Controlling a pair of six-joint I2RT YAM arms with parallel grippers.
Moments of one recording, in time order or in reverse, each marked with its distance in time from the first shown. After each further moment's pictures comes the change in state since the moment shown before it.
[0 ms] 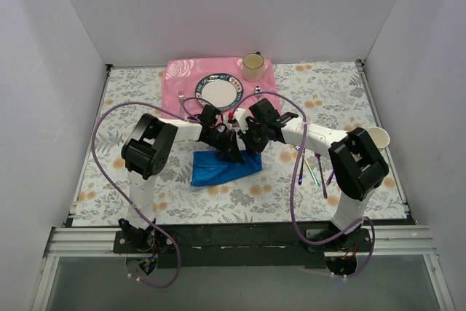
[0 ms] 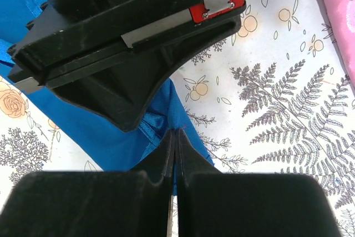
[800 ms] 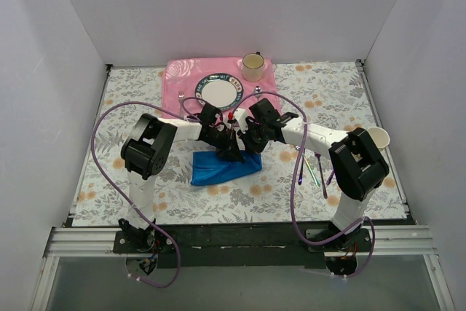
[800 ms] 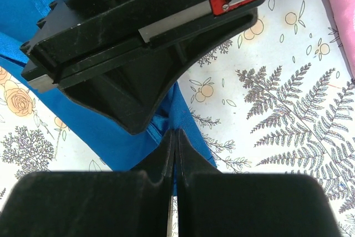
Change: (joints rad) left arm 0.005 -0.002 0.012 -0.015 -0.002 -0.063; right arm 0.000 -0.005 0.000 0.000 -0.024 -0.001
